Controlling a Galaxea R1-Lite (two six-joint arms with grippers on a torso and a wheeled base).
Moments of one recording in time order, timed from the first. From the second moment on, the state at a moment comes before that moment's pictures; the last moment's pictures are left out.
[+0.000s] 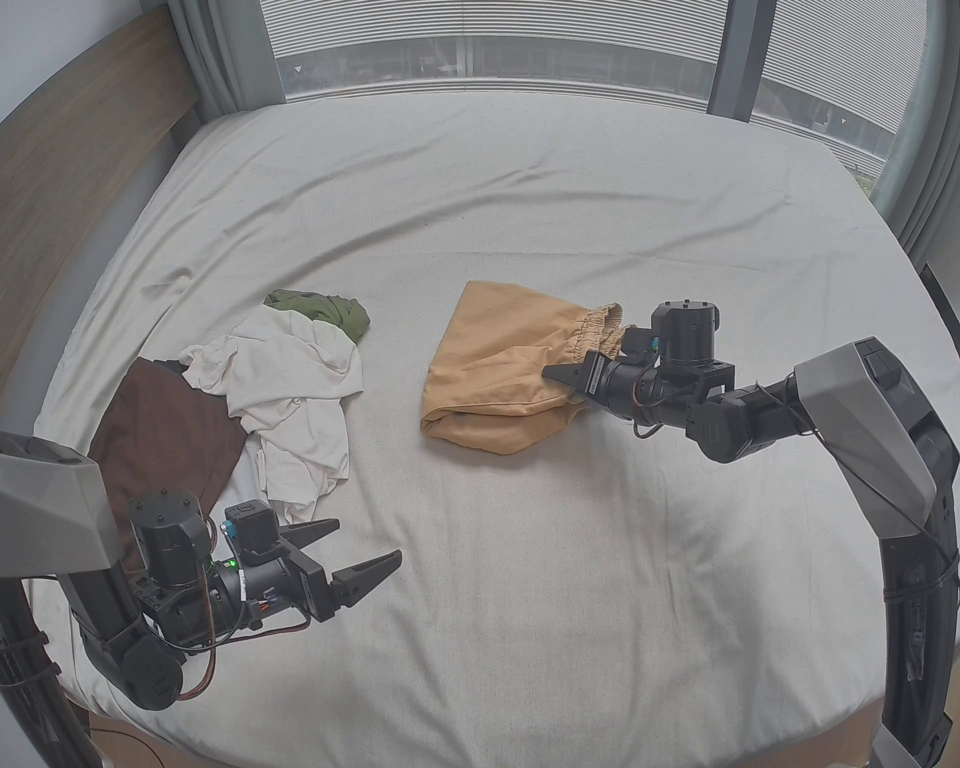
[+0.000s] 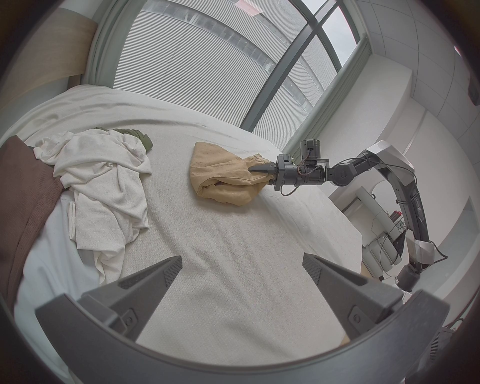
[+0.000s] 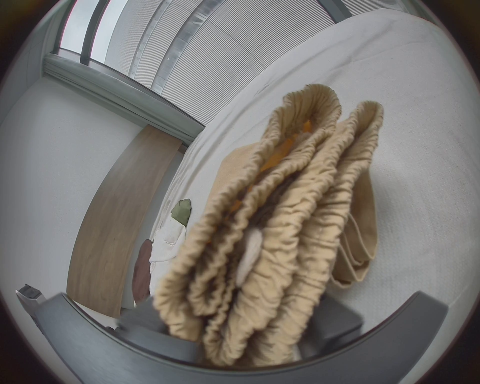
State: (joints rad) left arm -0.32 2.04 -0.23 -1.55 -0.42 -0.14; right arm 0.35 2.42 -1.64 -0.49 0.37 0.56
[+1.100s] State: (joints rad) left arm -0.32 2.00 -0.23 -1.55 -0.44 -0.17; right arm 0.32 1.79 -0.81 -0.75 0.36 0.44
